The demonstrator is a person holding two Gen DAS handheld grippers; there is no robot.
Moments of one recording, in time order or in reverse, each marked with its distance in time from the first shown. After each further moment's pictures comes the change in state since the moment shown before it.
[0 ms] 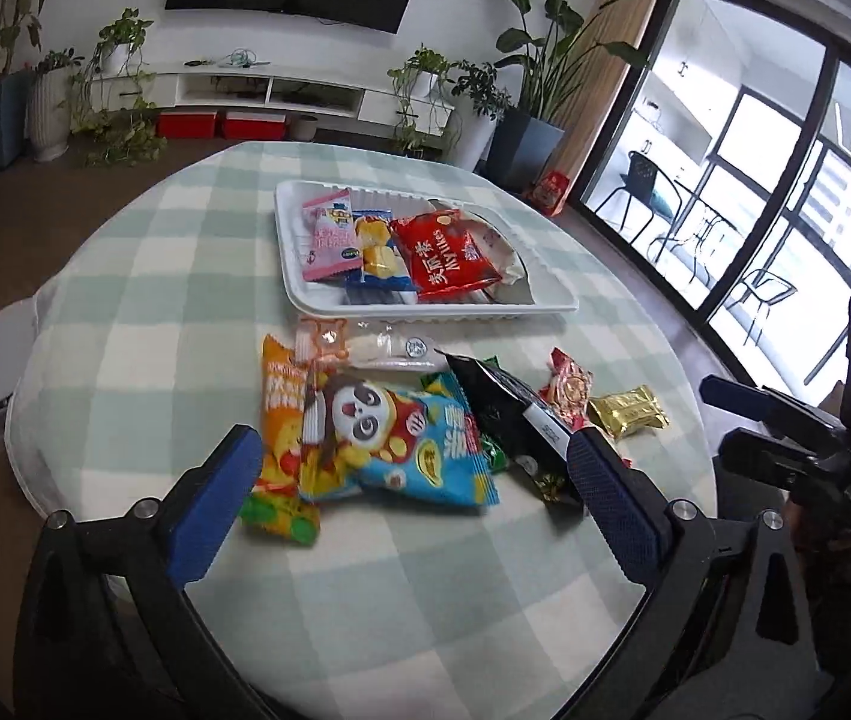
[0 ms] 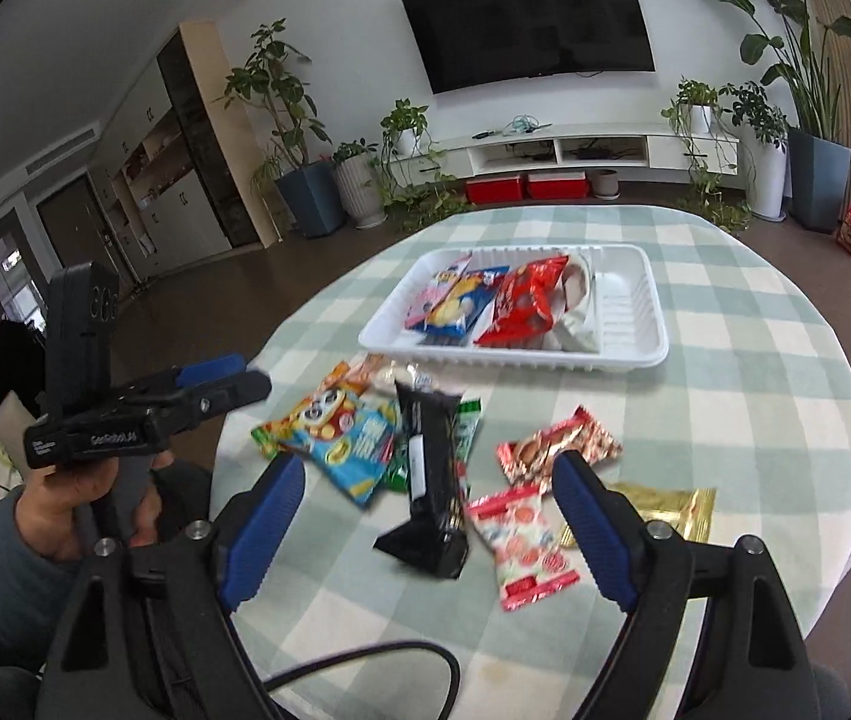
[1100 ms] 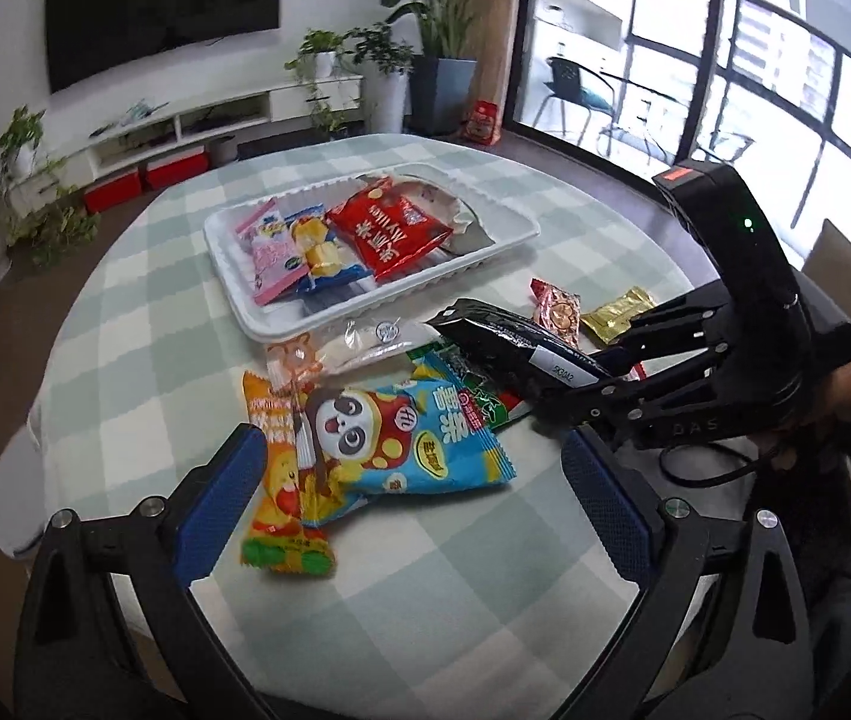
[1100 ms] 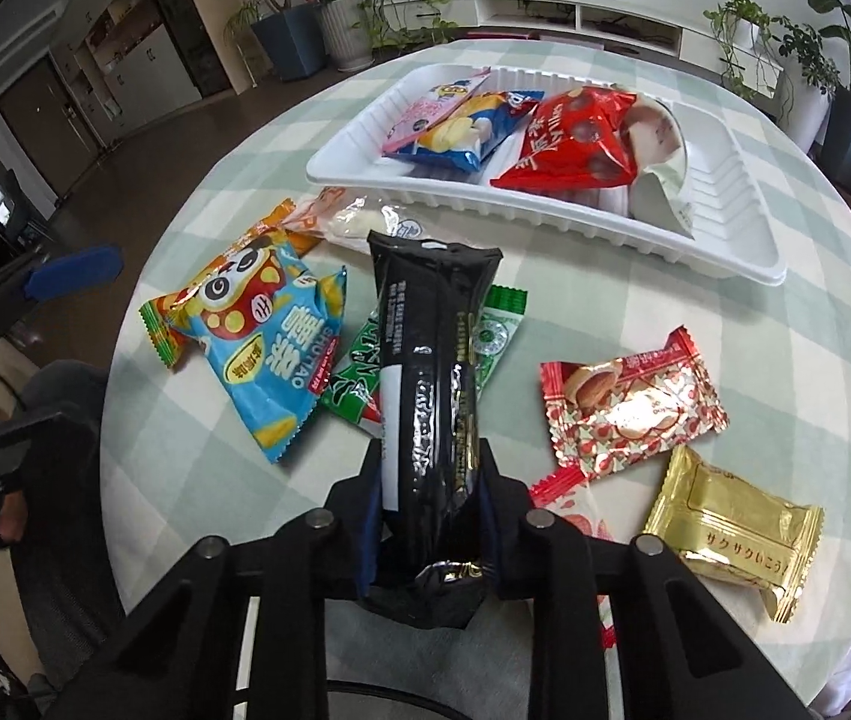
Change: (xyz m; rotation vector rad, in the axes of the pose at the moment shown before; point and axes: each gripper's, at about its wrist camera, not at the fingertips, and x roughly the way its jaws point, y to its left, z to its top) left arm 0.020 -0.020 0.021 0.429 0.114 -0.032; right arm 0.119 -0.004 -0.005 -0.052 0.397 -0.058
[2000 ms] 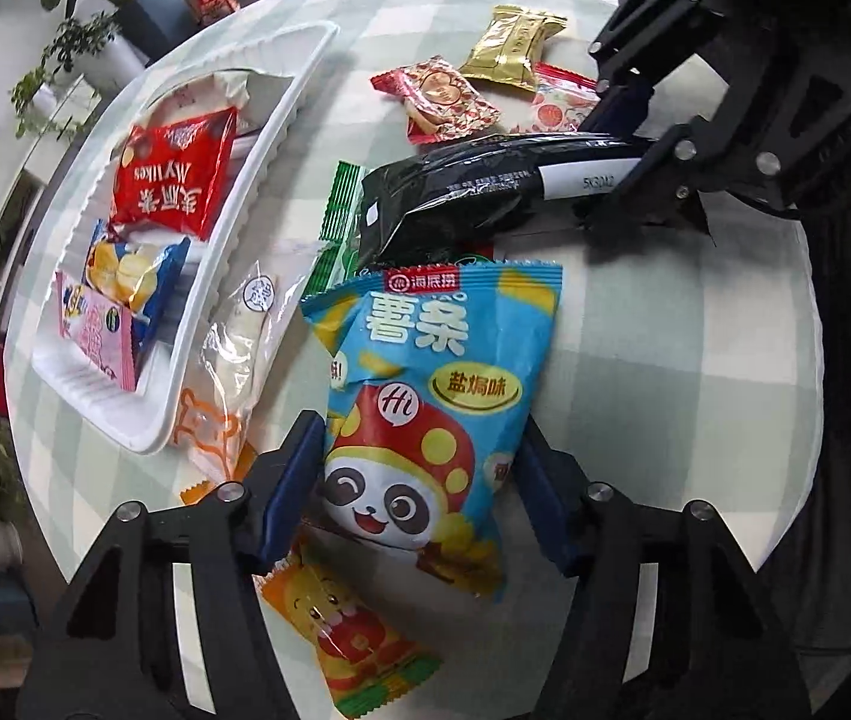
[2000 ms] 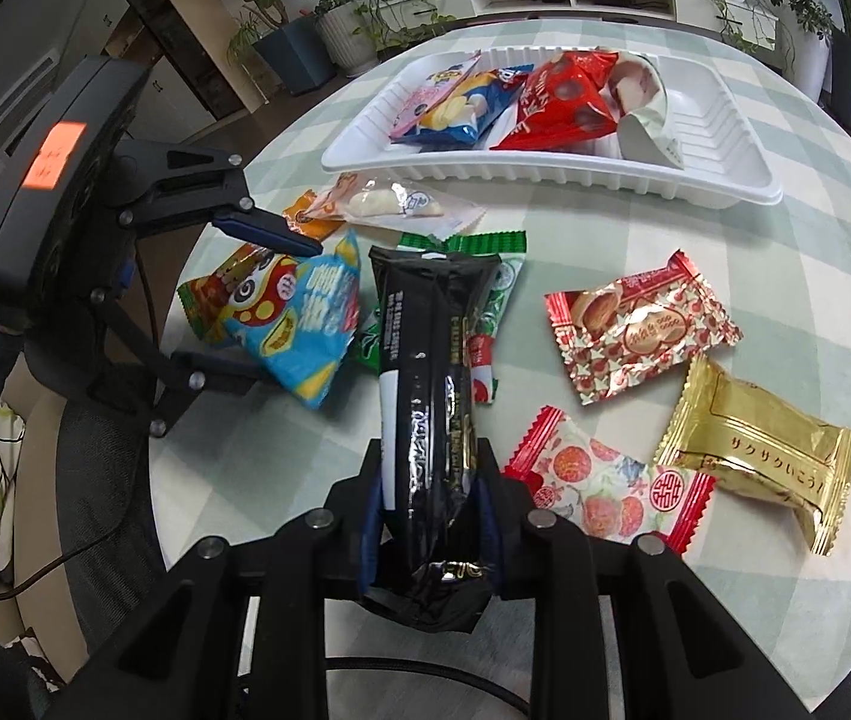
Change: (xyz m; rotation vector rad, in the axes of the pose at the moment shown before) left arm 0.114 -0.012 0.015 0.692 0.447 -0.152; right arm -0.009 -0.006 -0.020 0.084 0.013 0.120
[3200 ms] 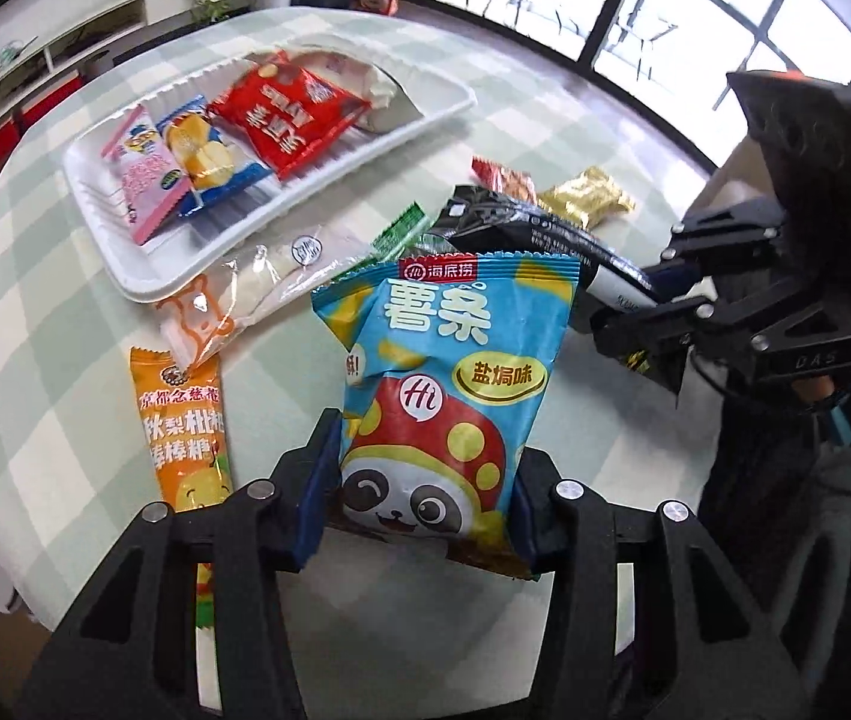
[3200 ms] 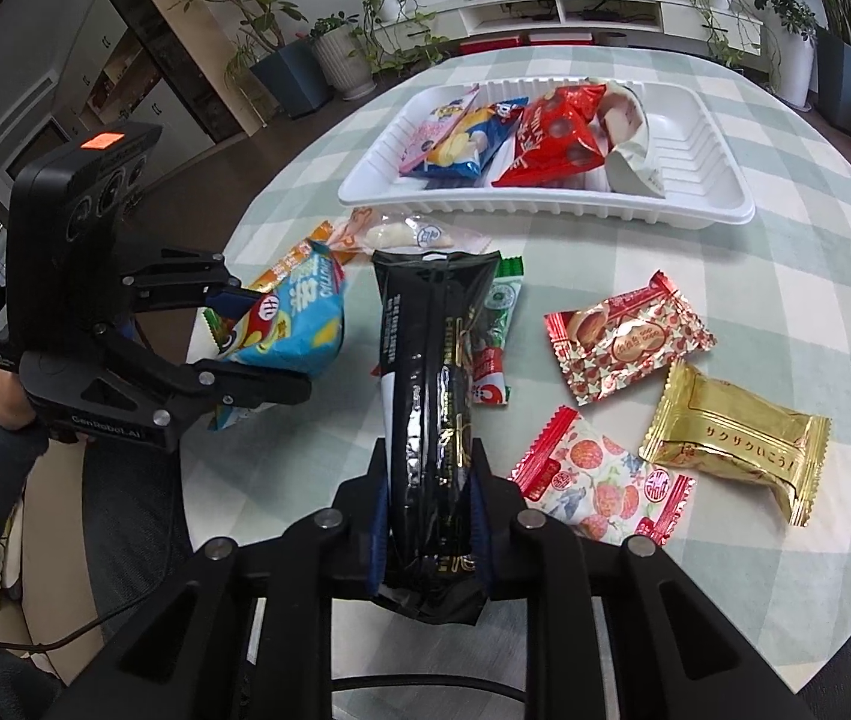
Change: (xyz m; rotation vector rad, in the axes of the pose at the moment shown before) left arm -0.040 0.026 -0.034 -0.600 -0.206 -0.178; right arm -0.025 0.006 -0.001 0.032 -0.059 0.004
